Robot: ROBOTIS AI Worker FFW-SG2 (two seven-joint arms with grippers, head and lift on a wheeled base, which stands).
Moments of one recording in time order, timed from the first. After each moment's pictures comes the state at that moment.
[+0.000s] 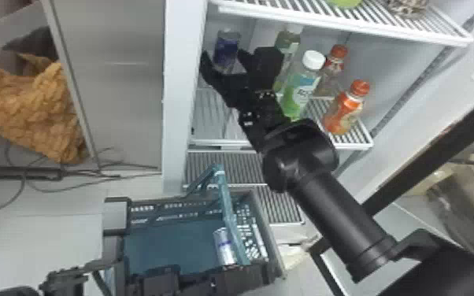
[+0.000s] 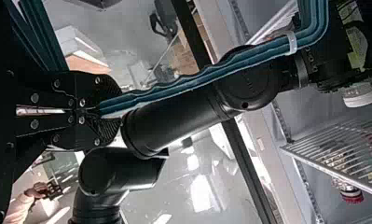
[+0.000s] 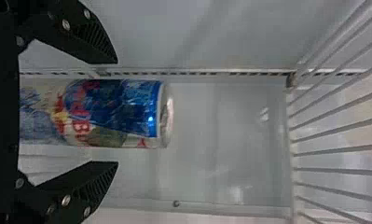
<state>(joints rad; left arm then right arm) 0.33 0.21 -0.26 -2.06 1.03 1.05 -0.59 -0.45 -0.26 0.51 -1.20 -0.41 -0.09 -0.10</state>
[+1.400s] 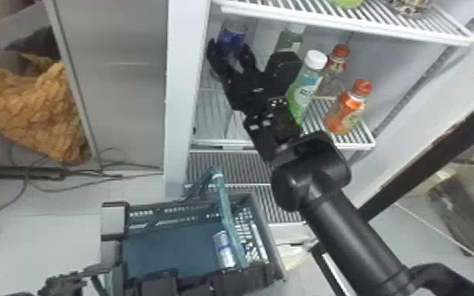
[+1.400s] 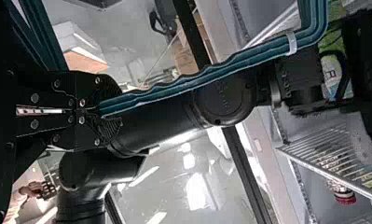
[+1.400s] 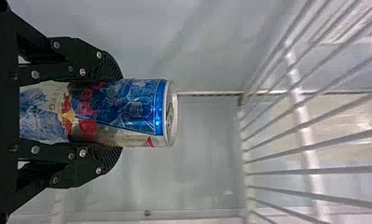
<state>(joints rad) 0.35 0.21 -0.25 -2.06 1.05 1.04 -0.60 -0.30 -0.29 0.44 -1.43 -0.38 -0.13 -0.05</state>
